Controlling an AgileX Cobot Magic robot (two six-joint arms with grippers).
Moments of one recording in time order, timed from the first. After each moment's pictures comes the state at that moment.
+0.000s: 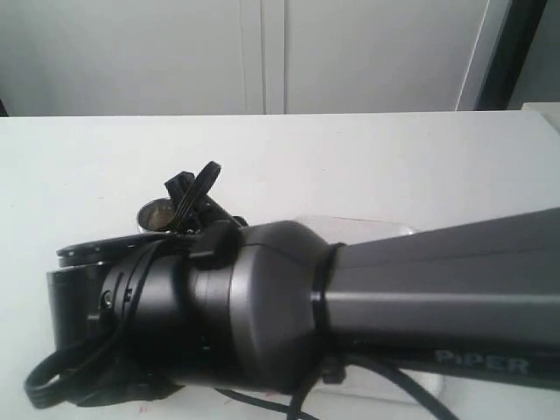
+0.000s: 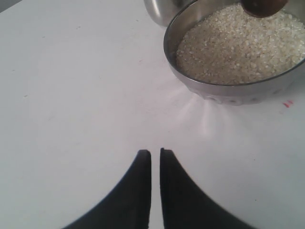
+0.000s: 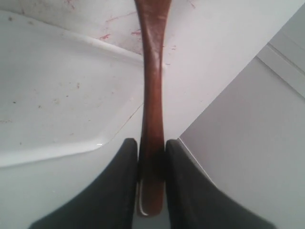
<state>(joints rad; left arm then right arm) -0.16 0.00 -0.02 0.01 0.38 0.24 1.12 1.89 -1.36 -0.93 1.22 -0.38</state>
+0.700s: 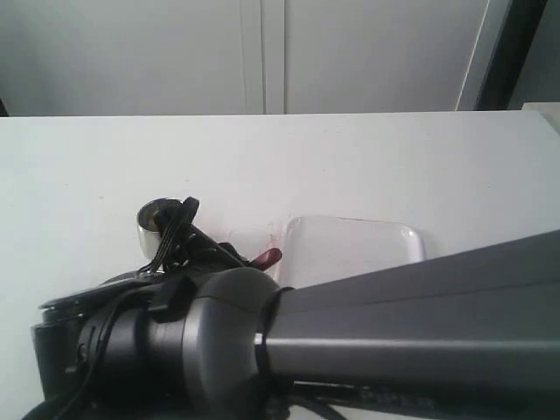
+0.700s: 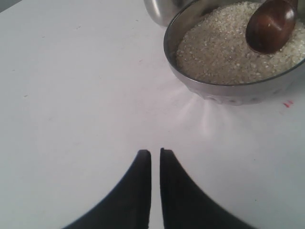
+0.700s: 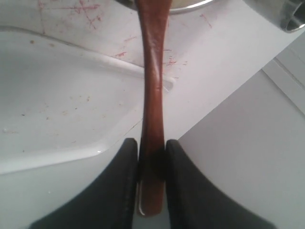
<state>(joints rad) -0.16 0.00 -0.02 0.01 0.38 0.24 1.14 1.97 -1.36 -0.95 1.22 -0.38</state>
